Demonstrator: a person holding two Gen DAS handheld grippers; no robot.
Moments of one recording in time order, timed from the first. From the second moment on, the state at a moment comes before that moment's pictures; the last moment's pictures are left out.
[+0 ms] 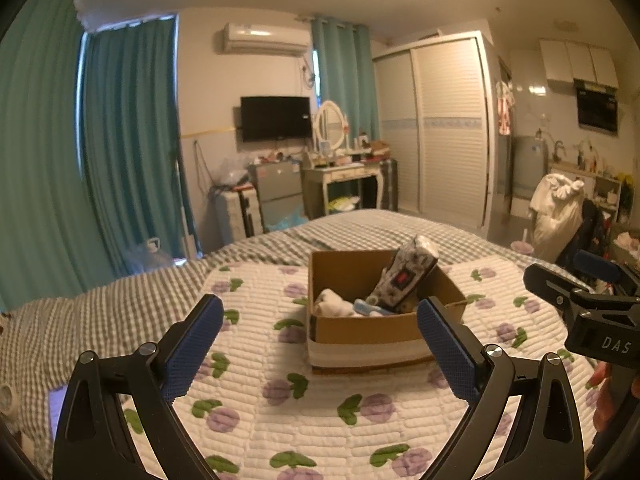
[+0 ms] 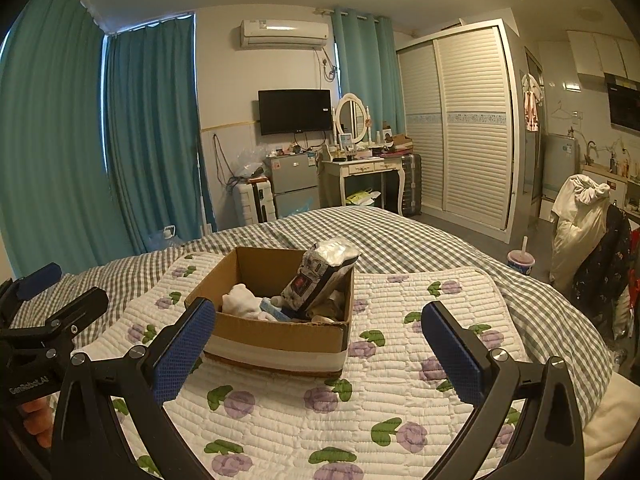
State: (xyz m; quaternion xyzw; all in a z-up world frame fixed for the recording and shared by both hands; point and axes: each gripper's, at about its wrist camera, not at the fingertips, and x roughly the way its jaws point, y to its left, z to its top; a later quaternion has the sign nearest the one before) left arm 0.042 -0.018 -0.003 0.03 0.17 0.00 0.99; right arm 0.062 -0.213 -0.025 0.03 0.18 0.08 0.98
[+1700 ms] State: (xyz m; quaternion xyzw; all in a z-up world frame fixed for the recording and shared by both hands) left arm 0.041 -0.018 -0.005 0.04 0.17 0.00 0.98; right arm 0.065 -0.208 -0.035 0.03 0.19 0.08 0.98
